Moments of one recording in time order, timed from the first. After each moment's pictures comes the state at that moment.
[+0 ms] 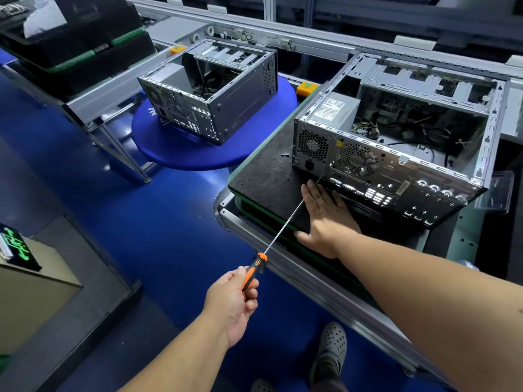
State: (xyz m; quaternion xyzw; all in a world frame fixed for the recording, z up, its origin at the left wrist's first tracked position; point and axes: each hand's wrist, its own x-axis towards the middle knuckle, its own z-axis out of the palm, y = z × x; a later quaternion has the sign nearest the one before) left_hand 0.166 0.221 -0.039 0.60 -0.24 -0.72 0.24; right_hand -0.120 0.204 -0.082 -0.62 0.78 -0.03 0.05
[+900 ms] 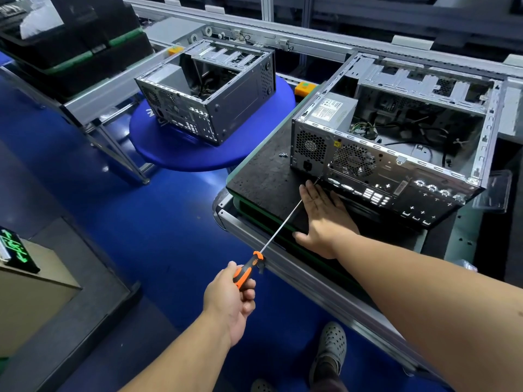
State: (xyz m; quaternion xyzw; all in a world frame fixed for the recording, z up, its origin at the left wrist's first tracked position) left_hand 0.160 0.219 -0.032 0.62 -0.21 -0.71 0.26; right_hand -0.119 0.208 -0.073 -0.62 0.78 -0.02 0.06
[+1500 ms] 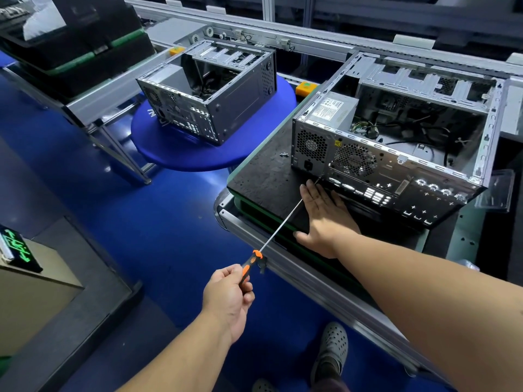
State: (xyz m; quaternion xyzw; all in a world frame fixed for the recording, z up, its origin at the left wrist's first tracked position) left_hand 0.157 0.219 -0.031 0.62 -0.23 -0.69 0.30; right_hand -0.121 0.206 -0.082 -0.62 0.78 -0.04 0.05
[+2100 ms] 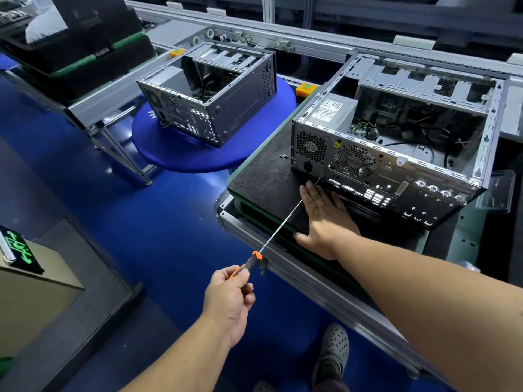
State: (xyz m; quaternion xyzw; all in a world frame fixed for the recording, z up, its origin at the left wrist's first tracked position) left_hand 0.159 0.220 -0.035 0.61 -0.24 -0.69 0.30; right_hand -0.122 0.205 -0.083 -0.62 0.78 -0.04 0.06
